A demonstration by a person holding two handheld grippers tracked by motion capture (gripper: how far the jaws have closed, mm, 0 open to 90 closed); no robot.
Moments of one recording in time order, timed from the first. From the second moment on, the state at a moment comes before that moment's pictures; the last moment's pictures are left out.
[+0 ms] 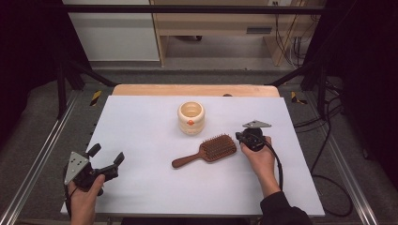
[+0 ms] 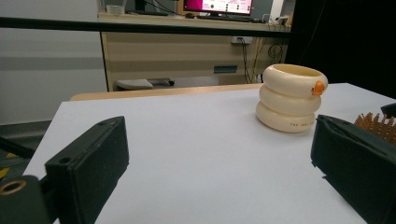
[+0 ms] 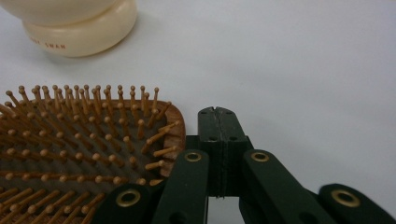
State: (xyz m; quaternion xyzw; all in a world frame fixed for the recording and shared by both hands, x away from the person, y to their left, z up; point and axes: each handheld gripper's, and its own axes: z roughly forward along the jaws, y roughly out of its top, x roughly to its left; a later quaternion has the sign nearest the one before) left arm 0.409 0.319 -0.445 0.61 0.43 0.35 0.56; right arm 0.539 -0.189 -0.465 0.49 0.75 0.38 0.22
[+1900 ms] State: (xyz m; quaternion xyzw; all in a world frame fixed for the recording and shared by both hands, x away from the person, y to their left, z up) left arm 0.409 0.310 -0.447 0.63 0.42 0.34 0.56; right arm 0.523 -0.086 -0.476 0.39 0.83 0.36 0.16
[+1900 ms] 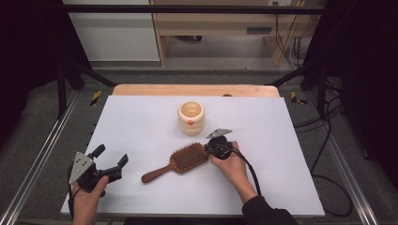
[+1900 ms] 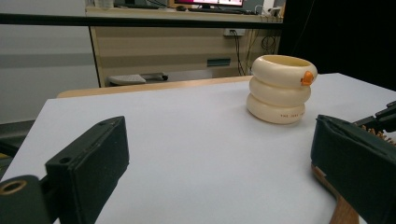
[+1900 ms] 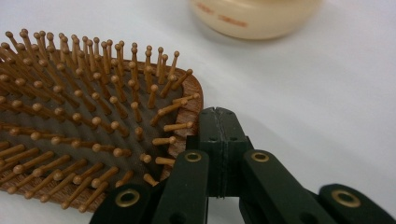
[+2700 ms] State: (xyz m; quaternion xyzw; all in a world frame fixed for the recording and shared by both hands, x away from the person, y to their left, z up) left arm 0.408 0.310 -0.445 0.64 0.42 0.34 0.56; right arm 0.510 -0.042 -0.477 0.35 0.84 0.38 0.16
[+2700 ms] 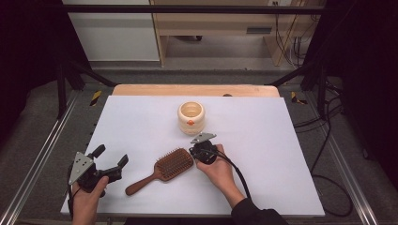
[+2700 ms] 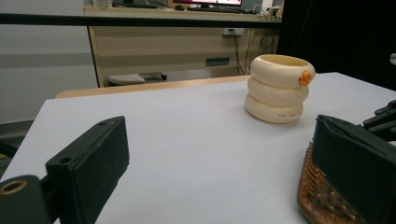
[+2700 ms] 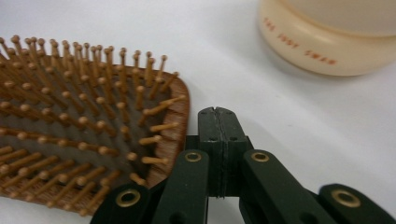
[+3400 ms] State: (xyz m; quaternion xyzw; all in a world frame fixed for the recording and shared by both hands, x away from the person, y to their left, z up) left arm 0.408 0.311 -0.445 0.64 0.42 0.33 0.55; right arm 0.483 -0.153 -0.441 0.42 0.77 0.43 0.22
